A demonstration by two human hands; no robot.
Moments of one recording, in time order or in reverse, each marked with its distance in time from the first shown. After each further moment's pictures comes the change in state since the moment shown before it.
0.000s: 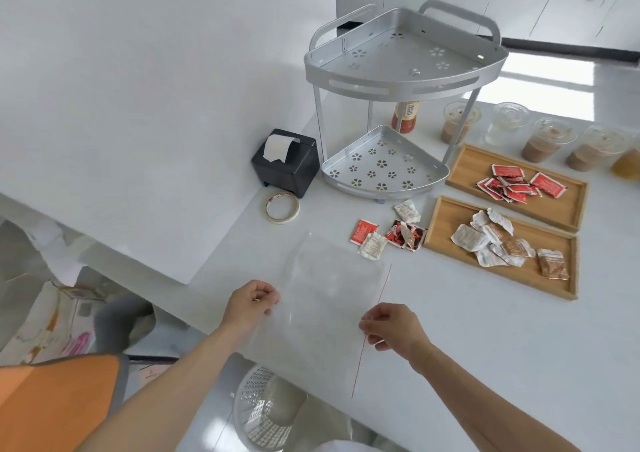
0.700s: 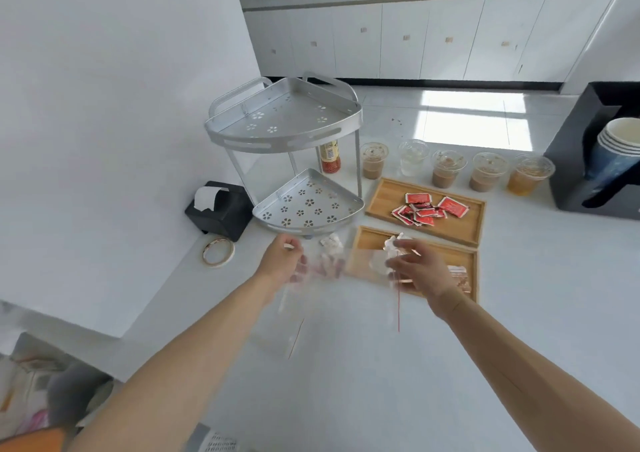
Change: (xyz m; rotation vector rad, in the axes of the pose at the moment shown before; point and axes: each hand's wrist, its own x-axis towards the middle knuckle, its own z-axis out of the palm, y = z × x) left_hand -0.022 0.221 0.160 -0.112 -0.117 0.126; right_hand -0.003 -0.026 -0.223 0.460 0.169 -0.315
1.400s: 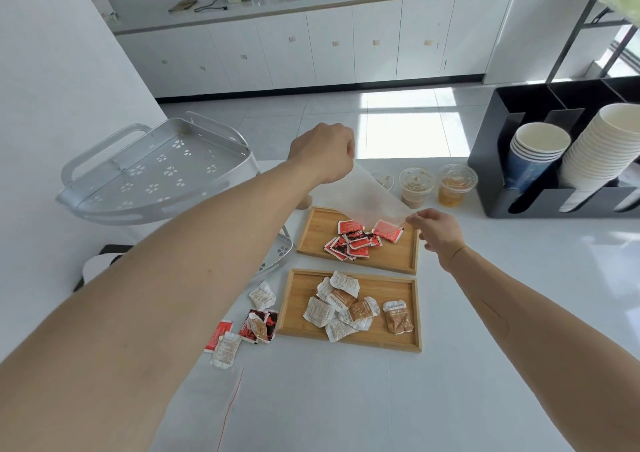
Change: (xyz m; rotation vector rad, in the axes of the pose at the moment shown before) left_hand 0.072 0.271 0.192 1.059 -0.042 0.793; right_hand 0.129 -0.066 -0.169 -0.198 0.444 -0.021
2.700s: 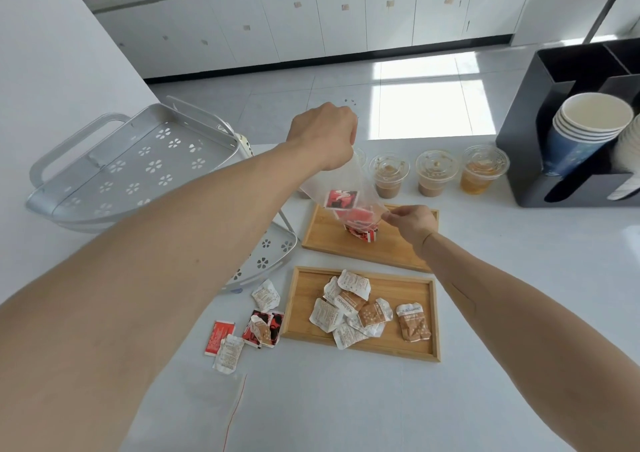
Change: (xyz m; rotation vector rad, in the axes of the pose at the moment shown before) left_hand 0.040 -0.015 0.018 0.228 -0.013 0.023; right_hand 0.048 0.012 0.069 -0.123 -0.090 0.094
